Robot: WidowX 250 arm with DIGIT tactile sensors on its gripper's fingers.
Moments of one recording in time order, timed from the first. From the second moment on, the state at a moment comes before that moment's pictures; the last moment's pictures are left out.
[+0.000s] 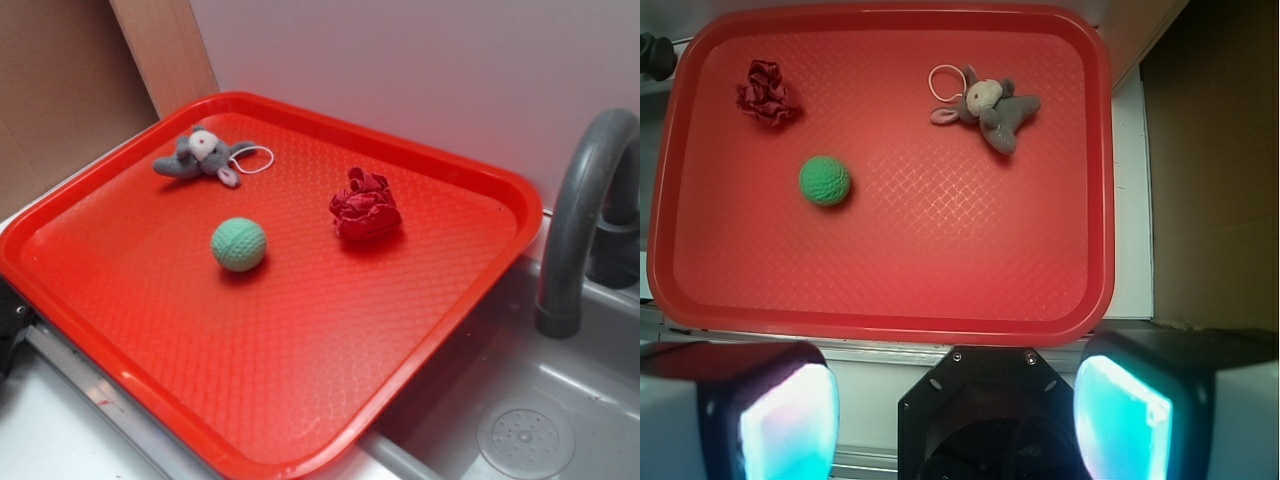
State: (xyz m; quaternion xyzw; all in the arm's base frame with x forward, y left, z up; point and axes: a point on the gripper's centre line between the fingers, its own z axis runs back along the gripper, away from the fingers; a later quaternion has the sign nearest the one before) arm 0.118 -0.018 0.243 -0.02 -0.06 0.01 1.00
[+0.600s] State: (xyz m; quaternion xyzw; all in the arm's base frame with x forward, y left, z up) arm 0.121 -0.018 0.239 -0.02 -0.07 -0.01 1.00
